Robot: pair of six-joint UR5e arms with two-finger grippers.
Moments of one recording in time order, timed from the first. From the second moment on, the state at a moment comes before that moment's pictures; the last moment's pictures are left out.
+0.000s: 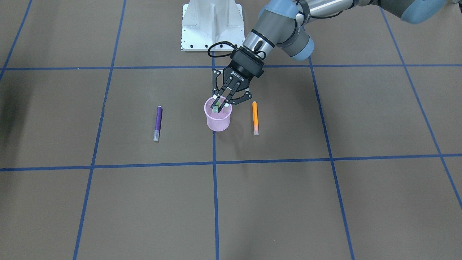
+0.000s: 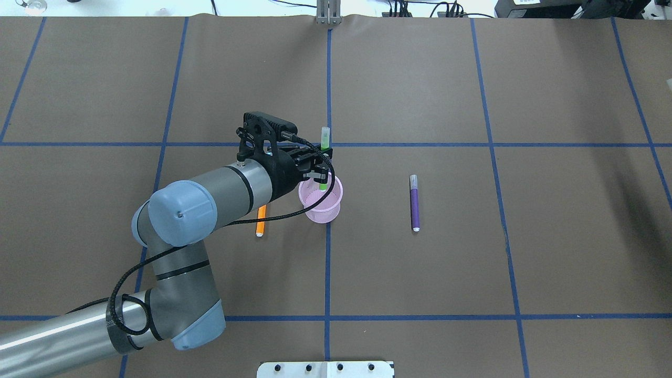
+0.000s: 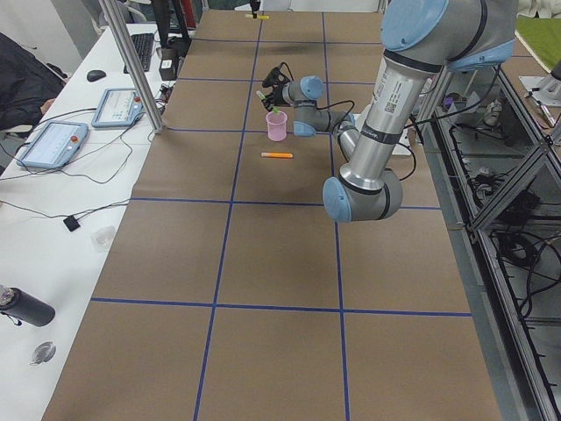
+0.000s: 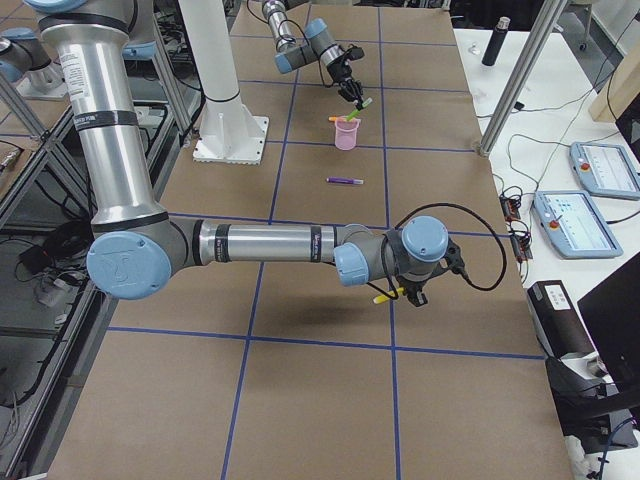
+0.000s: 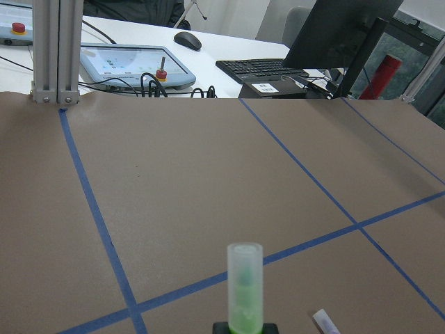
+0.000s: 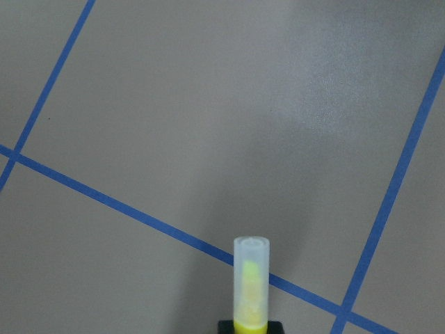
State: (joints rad) left arm -0.43 -2.15 -1.62 -2.50 -1.37 -0.92; right arm 1.49 -1.38 1.41 -1.30 2.51 -0.11
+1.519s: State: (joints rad) left arm -0.69 -2.06 -1.81 -1.97 -1.99 -1.05; right arm 1.35 -1.30 1.86 -1.18 2.47 0.37
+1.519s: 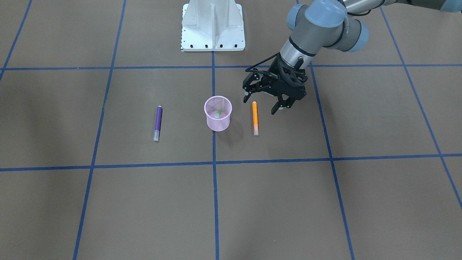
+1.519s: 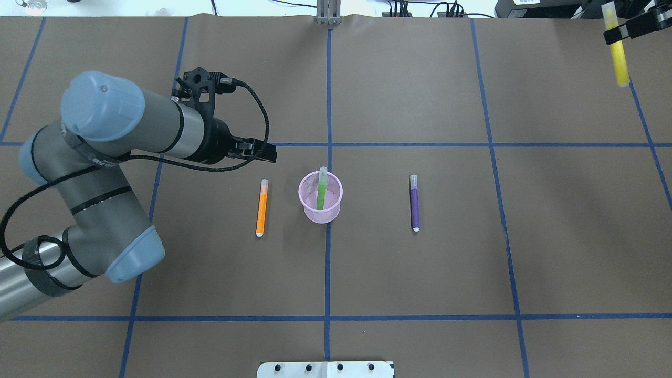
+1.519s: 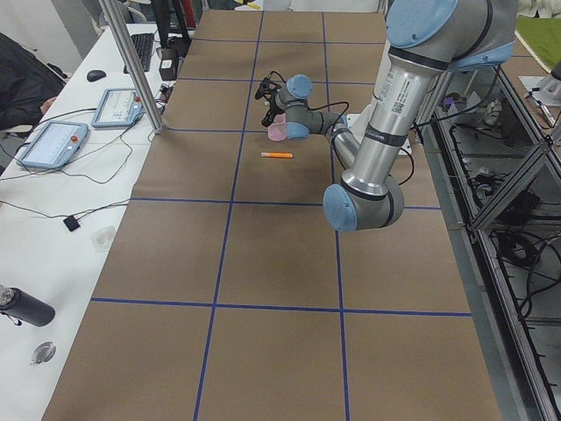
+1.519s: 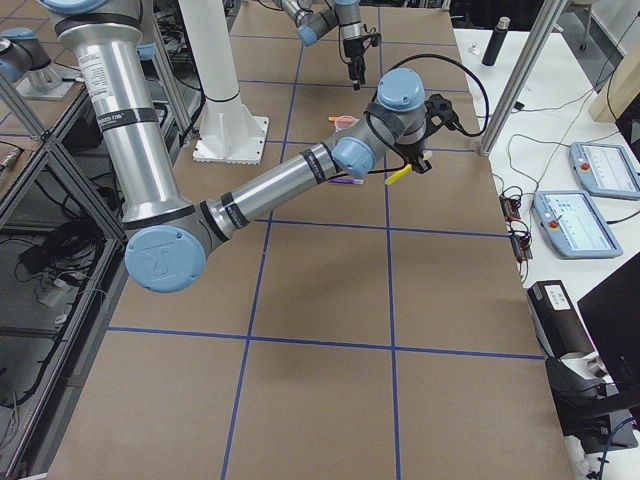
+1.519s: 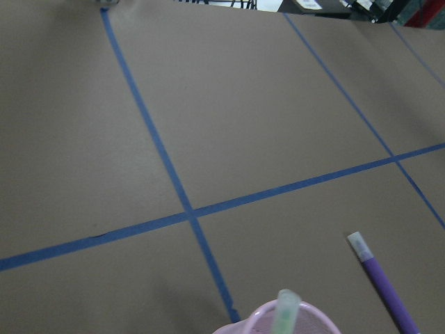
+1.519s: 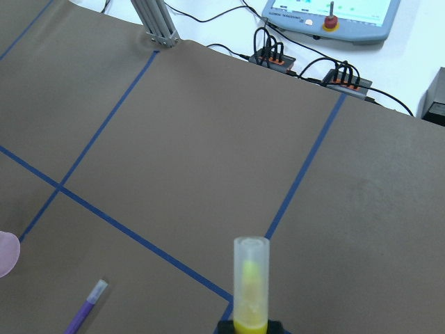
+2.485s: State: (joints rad) left arm -0.64 -2.17 -1.64 -1.74 -2.05 -1.16; right arm 0.92 -1.30 1.92 -0.80 1.94 0.82
